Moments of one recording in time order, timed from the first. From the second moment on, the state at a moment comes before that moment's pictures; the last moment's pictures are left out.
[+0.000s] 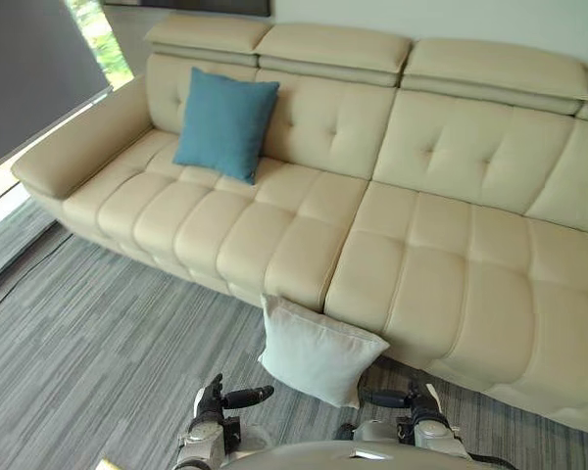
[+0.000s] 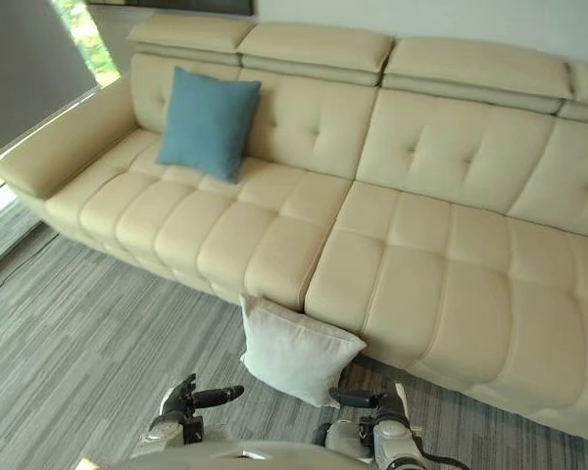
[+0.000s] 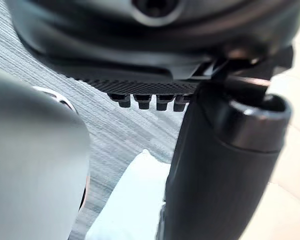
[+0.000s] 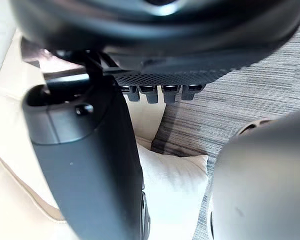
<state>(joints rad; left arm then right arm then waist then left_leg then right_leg) 0.03 0.03 0.18 1.03 -0.01 -0.06 0.12 0.03 -0.02 -0.16 0.99 -0.11 0.02 -0.20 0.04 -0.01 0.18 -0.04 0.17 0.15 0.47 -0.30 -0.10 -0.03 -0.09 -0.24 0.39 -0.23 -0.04</state>
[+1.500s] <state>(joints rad) -0.86 0.16 0.09 0.85 -0.23 -0.07 0.30 -0.85 -0.05 -0.21 0.86 0.20 -0.01 -0.43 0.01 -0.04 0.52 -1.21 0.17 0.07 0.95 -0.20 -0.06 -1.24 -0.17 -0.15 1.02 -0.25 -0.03</state>
